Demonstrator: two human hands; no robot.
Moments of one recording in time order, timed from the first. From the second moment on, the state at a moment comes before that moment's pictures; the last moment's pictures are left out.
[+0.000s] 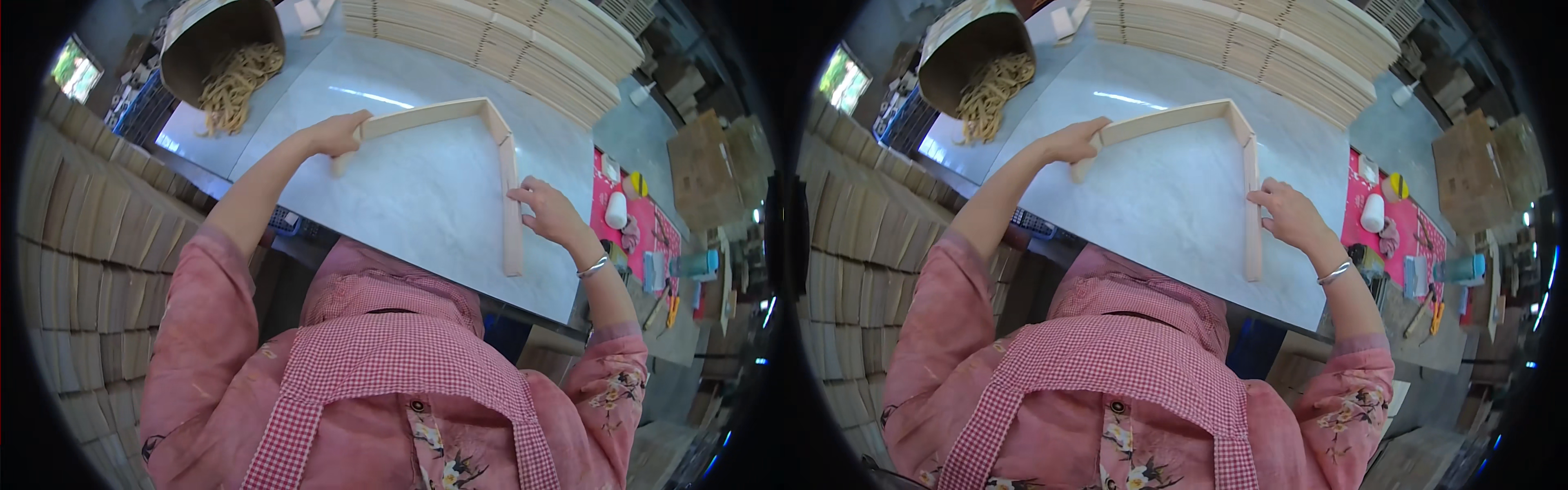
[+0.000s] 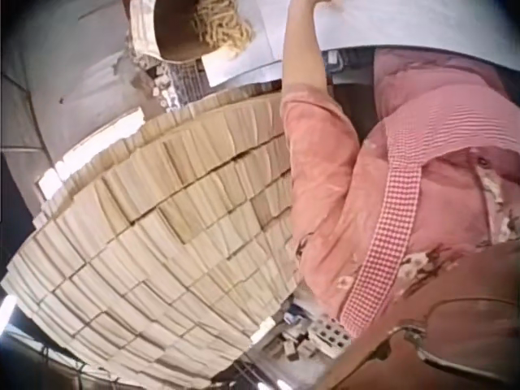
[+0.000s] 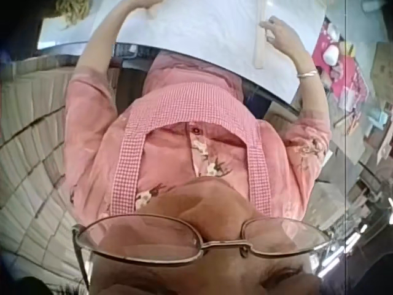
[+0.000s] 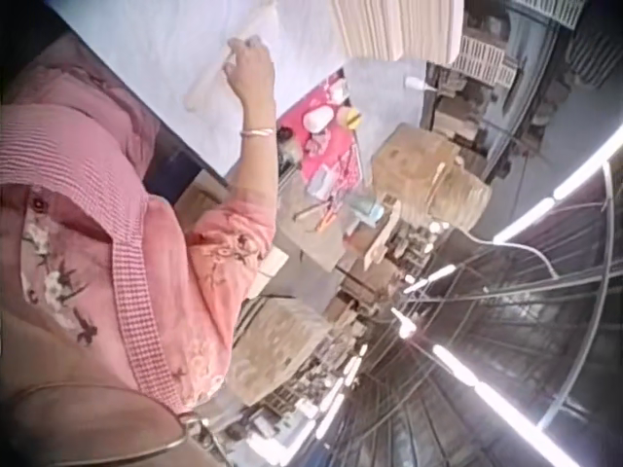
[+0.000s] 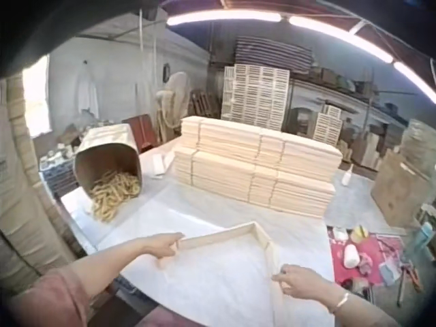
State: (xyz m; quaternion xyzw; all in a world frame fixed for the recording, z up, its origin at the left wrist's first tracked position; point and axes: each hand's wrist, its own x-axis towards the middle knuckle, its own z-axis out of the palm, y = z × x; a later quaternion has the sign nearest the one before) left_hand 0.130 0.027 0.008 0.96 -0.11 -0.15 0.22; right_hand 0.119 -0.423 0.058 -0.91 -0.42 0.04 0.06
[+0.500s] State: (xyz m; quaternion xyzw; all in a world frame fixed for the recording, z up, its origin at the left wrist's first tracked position) left_hand 0.116 0.004 -0.021 0.89 0.01 -0.01 0.45; right_hand 0.097 -0.274 -0.012 -0.89 -0.42 -0.13 0.12
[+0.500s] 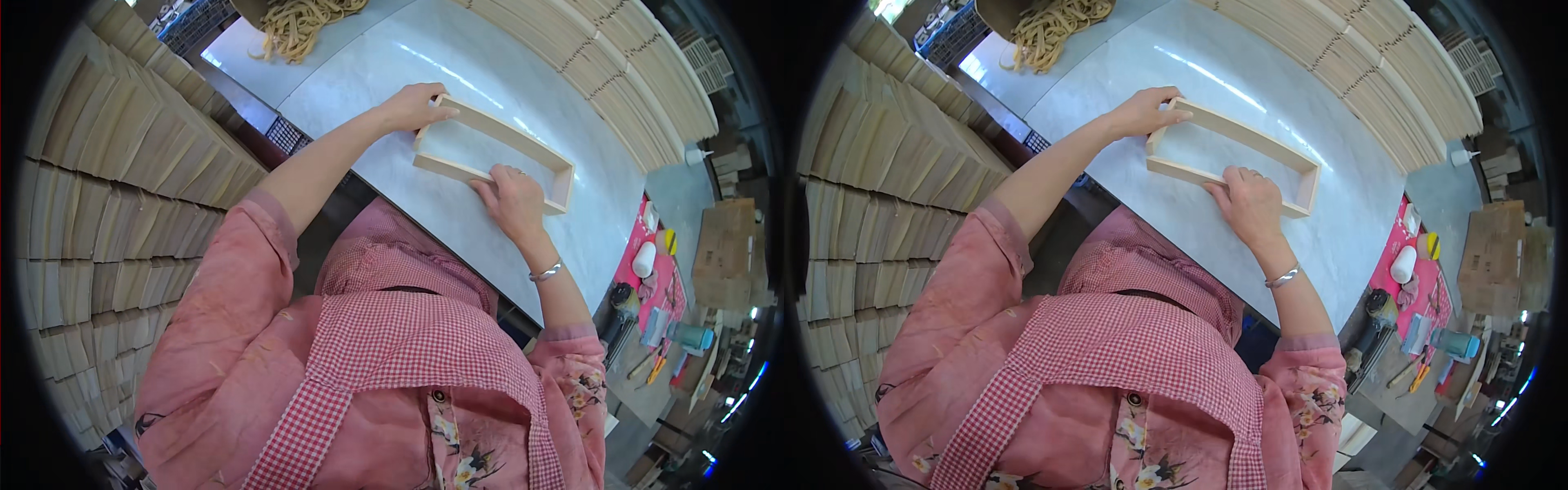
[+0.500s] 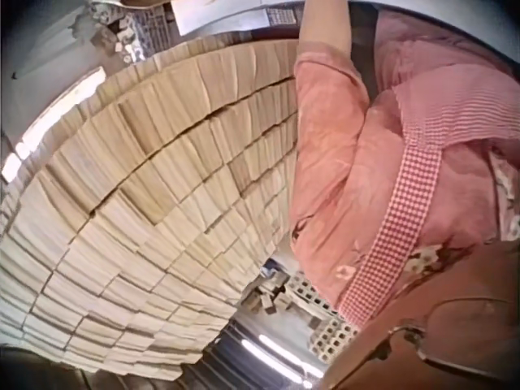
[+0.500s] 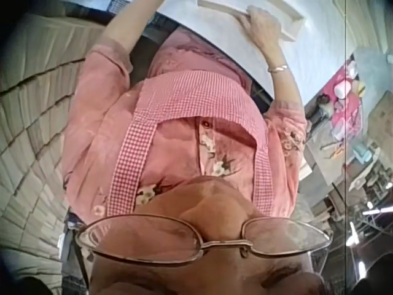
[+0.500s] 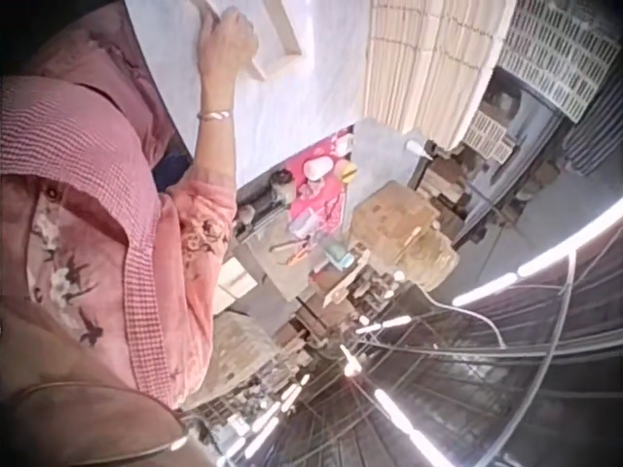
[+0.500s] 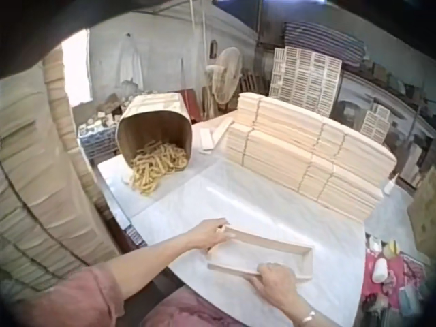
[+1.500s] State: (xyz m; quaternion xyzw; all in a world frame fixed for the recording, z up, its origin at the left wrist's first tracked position) left_hand 0.081 0.025 -0.004 0.79 -0.05 -0.22 0.57; right_hand 0.130 -0.406 -0.007 -0.91 -0.15 -0.02 0.40
